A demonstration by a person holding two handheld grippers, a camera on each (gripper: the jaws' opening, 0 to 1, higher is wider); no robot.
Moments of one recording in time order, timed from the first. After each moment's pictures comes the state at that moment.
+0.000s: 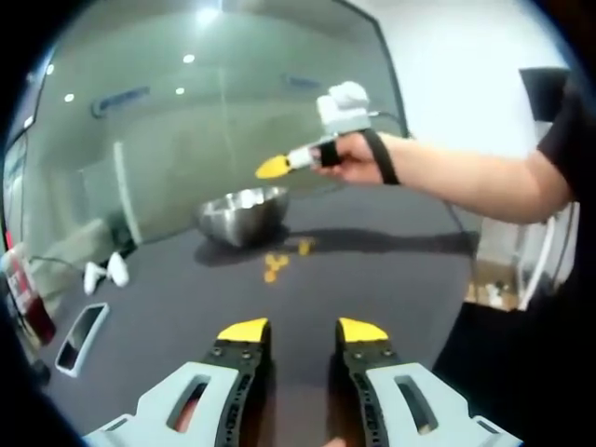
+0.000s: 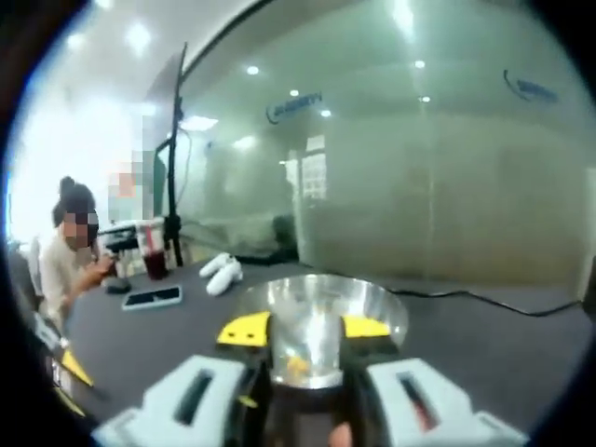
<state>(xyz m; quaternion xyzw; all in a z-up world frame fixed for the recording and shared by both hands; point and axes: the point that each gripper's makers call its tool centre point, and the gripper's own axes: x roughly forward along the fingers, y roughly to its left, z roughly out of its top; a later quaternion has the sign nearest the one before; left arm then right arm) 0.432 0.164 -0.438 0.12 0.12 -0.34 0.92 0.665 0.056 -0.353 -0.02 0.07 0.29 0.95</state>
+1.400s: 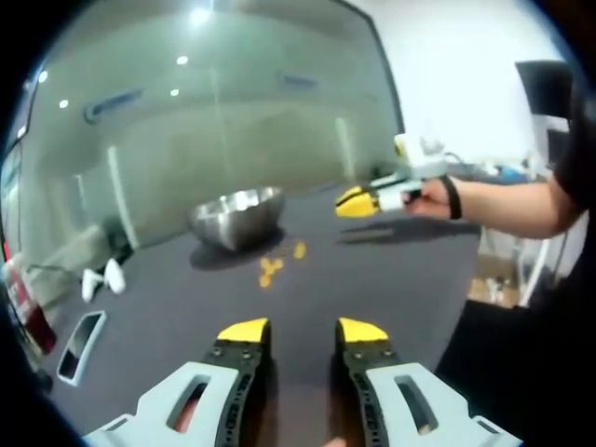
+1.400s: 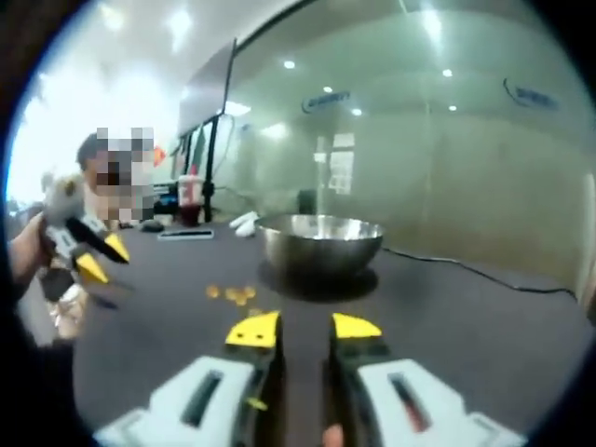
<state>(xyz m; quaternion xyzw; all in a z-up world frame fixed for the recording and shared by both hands) 0.438 0.159 -0.439 0.13 0.13 -0.34 0.92 0.580 -0.016 -0.430 -0.07 0.06 0.34 0.94</state>
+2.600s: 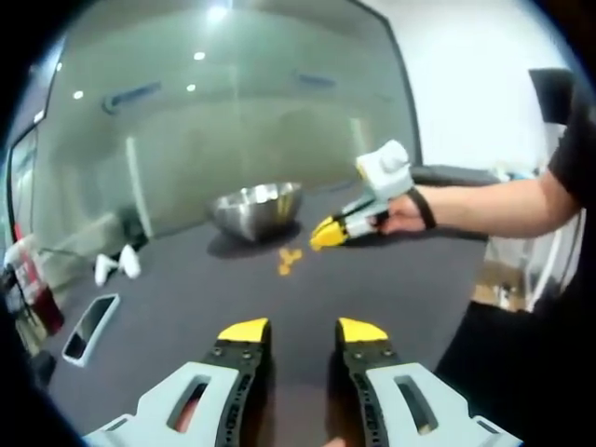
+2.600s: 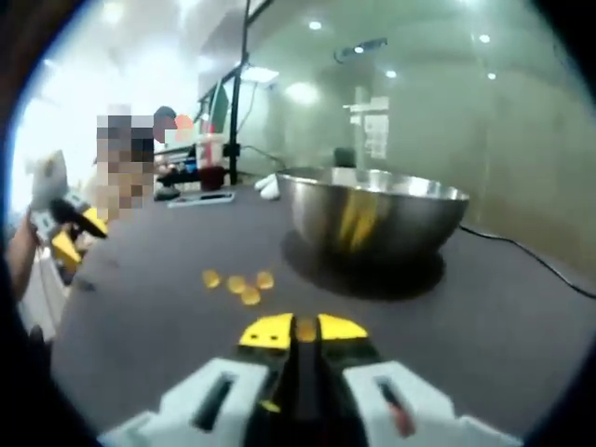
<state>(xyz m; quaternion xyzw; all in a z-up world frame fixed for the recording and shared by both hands) 0.431 0.177 -0.439 0.12 0.13 -0.31 0.93 0.603 0.059 -0.475 -0.10 0.14 0.41 0.90</state>
